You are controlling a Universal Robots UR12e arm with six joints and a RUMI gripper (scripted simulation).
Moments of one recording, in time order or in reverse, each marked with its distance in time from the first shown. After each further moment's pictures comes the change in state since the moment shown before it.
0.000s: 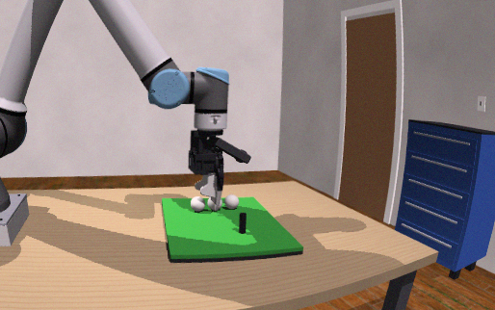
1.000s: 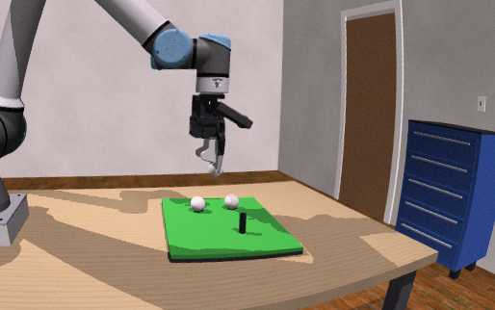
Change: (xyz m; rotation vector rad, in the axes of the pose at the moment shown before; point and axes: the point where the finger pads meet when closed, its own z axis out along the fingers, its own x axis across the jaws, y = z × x) arm 0.001 0.000 -0.097 0.001 0.000 0.000
